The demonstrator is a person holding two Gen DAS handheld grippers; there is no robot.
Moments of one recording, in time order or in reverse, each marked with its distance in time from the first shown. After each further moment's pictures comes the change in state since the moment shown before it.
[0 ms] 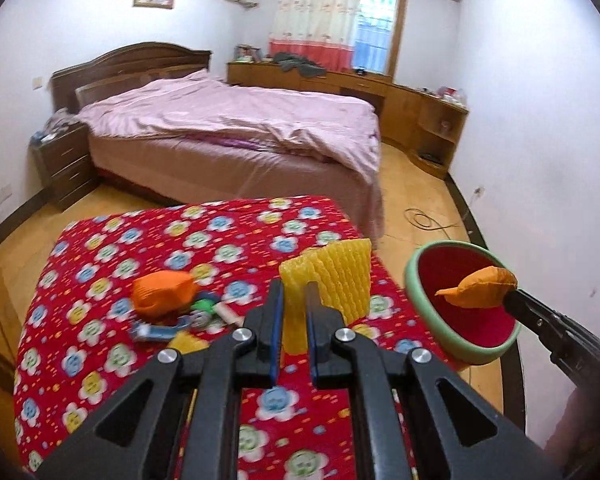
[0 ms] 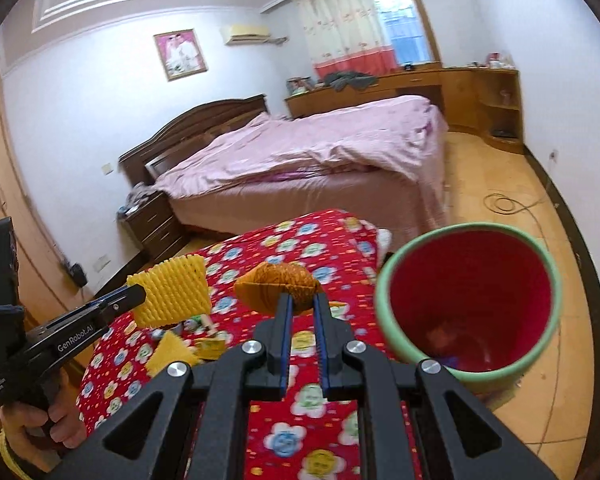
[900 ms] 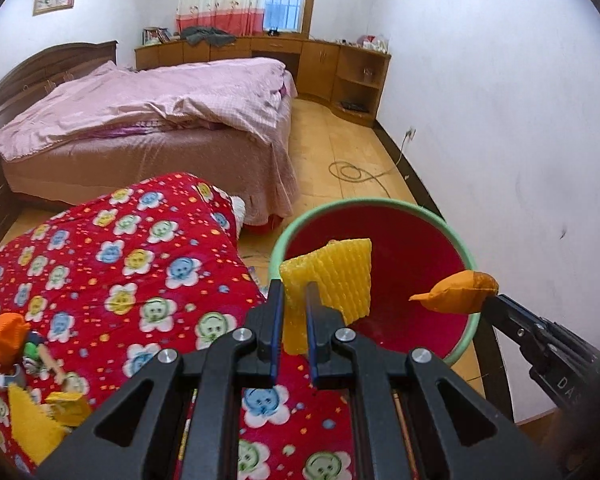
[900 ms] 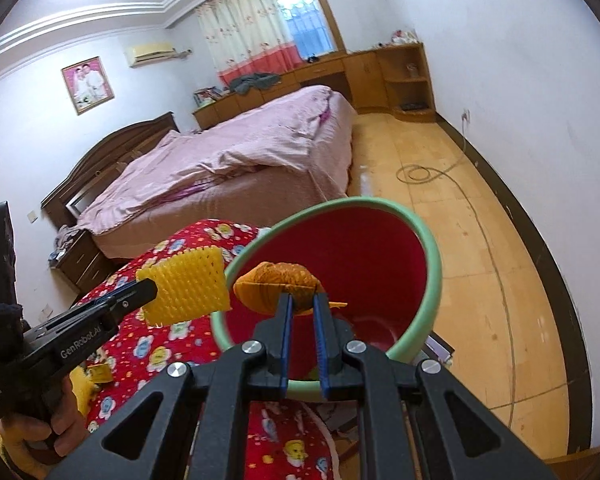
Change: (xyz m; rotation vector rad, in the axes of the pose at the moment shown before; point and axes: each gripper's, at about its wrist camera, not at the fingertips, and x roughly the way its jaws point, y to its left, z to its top) left arm 0.116 -0.149 -0.006 0.186 0.149 -0.211; right arm -0.002 -0.128 -0.012 0.203 0.002 -0.251
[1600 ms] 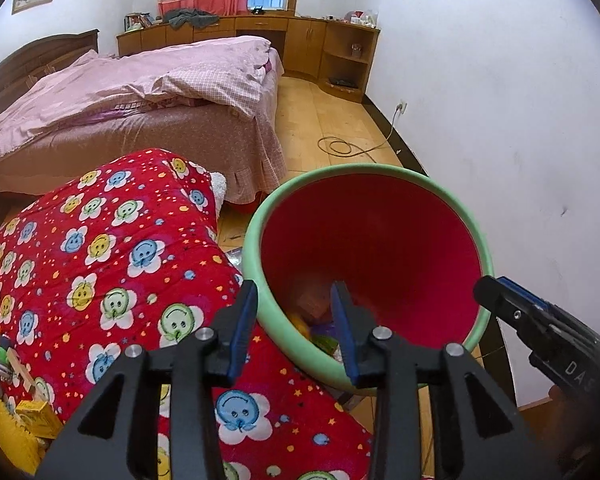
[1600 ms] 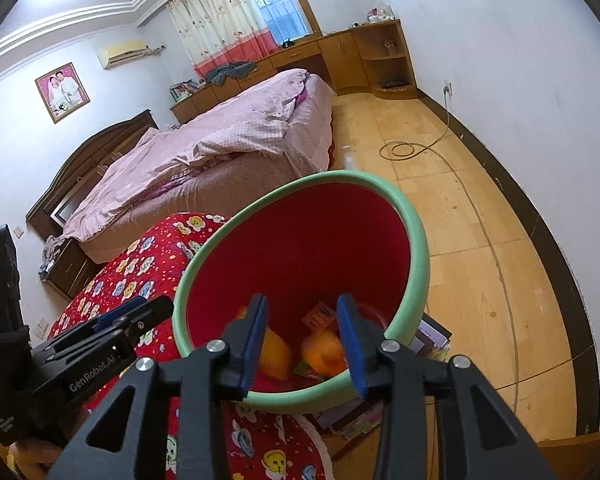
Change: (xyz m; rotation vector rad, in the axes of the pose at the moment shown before) left arm 0.037 -0.008 -0.009 0.031 0.074 -0.029; right arm 0.037 -0.019 -0.001 0.072 0.050 -0.032
